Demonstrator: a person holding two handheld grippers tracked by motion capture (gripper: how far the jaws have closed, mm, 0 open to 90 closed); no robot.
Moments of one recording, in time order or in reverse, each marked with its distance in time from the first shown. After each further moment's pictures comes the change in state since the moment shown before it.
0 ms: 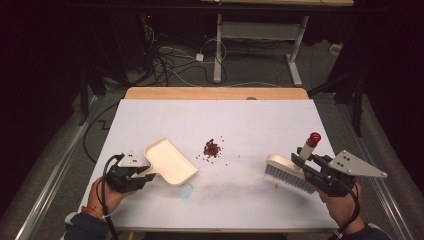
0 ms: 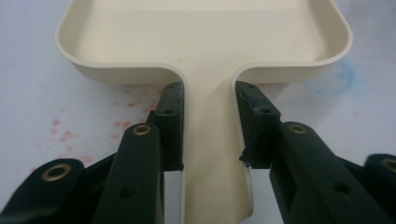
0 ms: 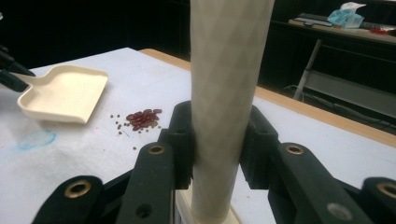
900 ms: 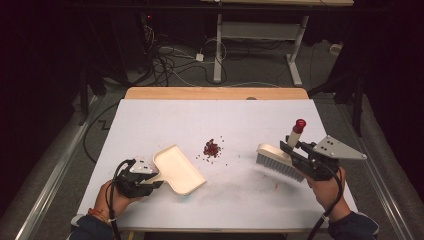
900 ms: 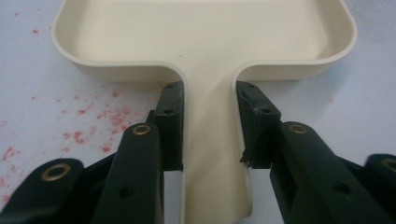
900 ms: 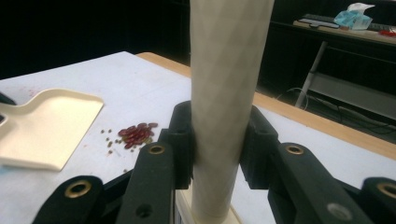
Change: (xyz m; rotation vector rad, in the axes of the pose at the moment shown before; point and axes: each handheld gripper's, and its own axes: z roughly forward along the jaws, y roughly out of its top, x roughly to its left) left arm -0.018 0.004 0.015 0.057 -0.044 0.069; right arm -0.004 0.014 0.039 0.002 0.008 0.000
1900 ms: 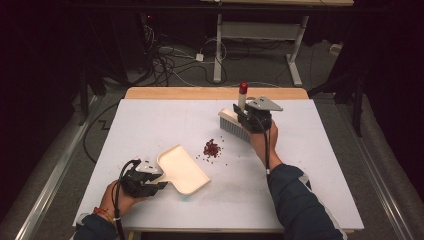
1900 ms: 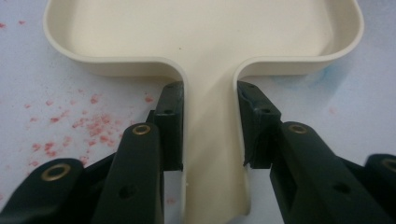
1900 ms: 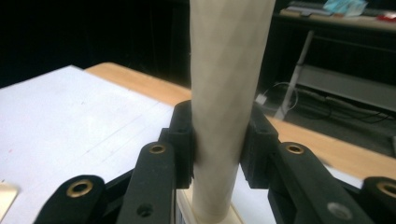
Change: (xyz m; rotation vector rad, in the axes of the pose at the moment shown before) left arm -0.001 0.004 0.014 0.012 -0.033 -0.025; right arm 0.008 0.027 0.192 0.025 -0.116 0.058
